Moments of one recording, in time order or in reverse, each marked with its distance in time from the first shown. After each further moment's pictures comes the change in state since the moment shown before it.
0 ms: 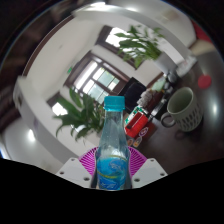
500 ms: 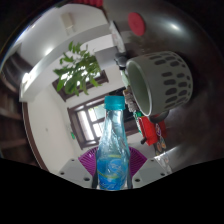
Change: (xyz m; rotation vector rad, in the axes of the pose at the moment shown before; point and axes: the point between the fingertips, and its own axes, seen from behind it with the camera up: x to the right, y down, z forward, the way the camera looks) arm 0.041 -0.103 0.036 0.228 -0.165 0.997
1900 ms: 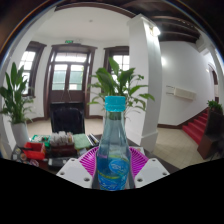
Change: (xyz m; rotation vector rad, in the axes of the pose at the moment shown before) arm -0.099 -0.278 0.018 0.220 0.593 -1.903
